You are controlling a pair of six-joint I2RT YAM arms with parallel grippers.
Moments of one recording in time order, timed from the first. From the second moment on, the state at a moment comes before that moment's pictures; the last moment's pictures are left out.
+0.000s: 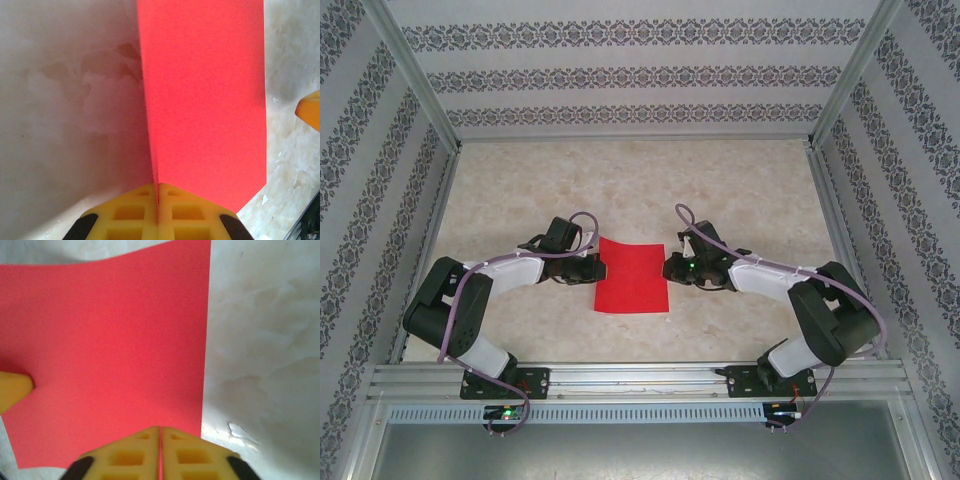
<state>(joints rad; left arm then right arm) -0.39 1.56 0.71 -0.19 0.52 -0.48 0.54 1.51 0.67 -0.10 -0.35 0.73</state>
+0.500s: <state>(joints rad) -0.39 1.56 0.72 -0.21 0.52 -0.47 0.56 1.65 0.70 -0.04 -0.36 0.73</state>
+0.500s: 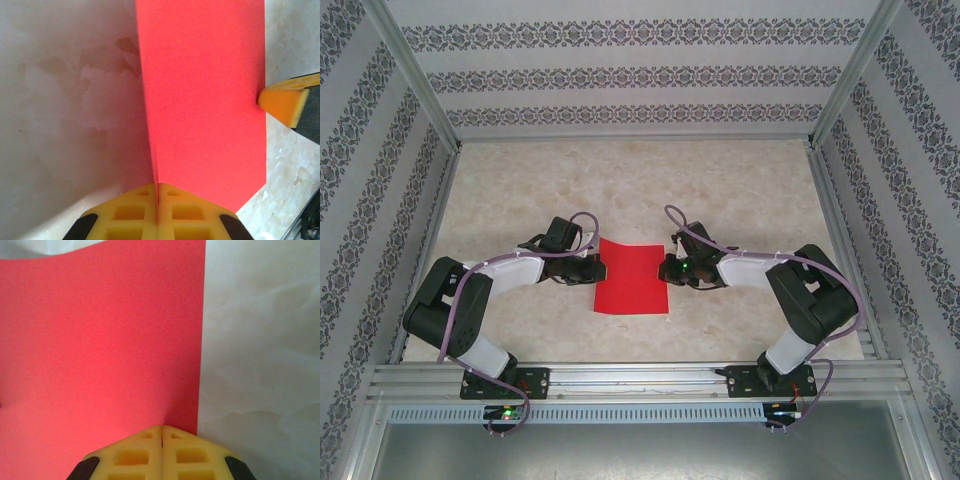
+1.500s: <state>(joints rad) -0.46 1.63 0.82 -0.04 0.74 -0.61 0.58 1.66 0.68 0.03 -0.37 0.76</state>
